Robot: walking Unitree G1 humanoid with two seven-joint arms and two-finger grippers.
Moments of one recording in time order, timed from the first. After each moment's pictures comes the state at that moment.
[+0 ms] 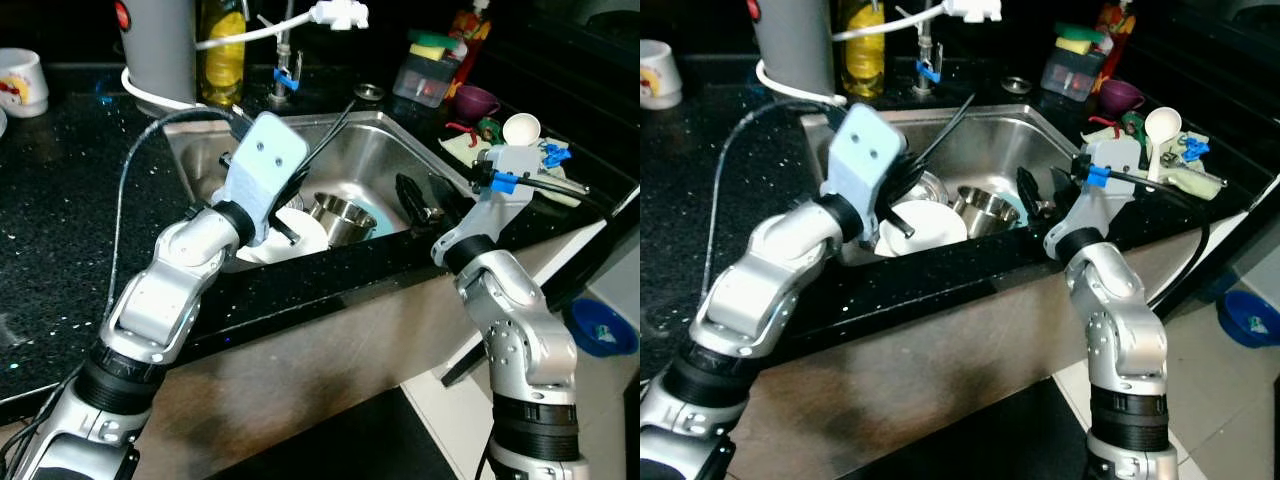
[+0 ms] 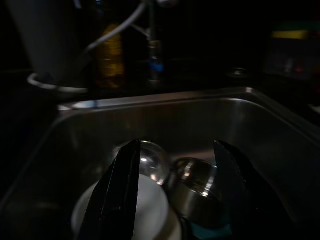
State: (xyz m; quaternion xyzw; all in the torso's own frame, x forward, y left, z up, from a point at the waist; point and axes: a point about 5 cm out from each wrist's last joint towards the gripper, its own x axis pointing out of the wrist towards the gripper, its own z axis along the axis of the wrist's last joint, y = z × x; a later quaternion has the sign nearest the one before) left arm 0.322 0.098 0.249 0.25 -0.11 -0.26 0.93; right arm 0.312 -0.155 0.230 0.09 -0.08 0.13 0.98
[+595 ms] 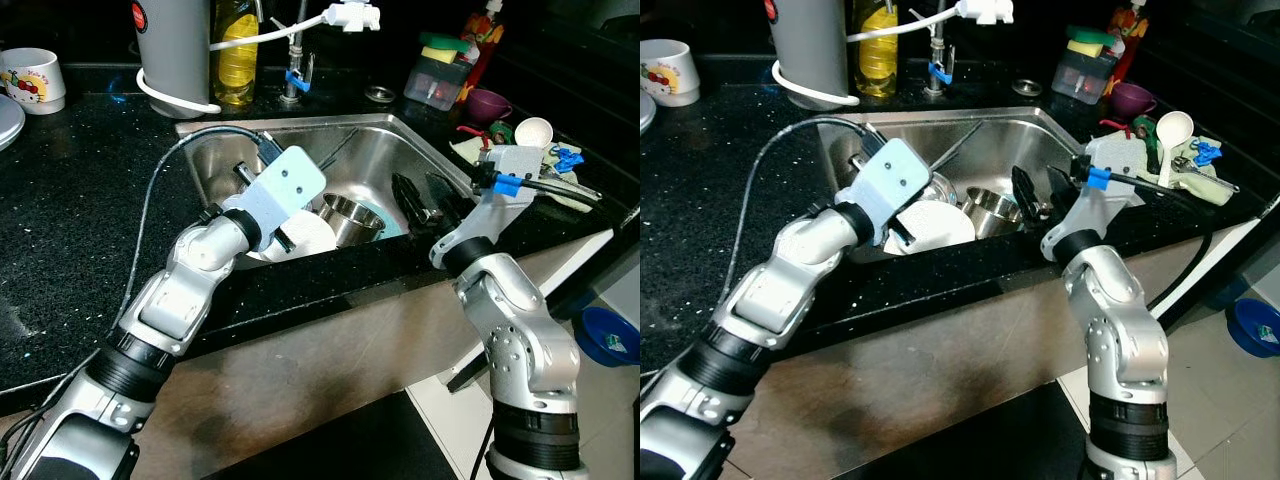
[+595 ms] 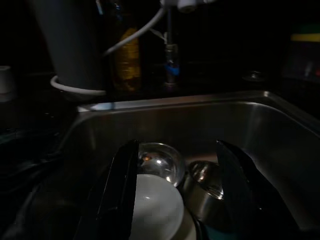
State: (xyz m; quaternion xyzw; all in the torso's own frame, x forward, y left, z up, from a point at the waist) left arm 0.336 0.084 0.240 0.29 -0.14 -0.28 0.91; right arm 0.303 -0.148 0.234 0.09 -0.09 0.15 0.98
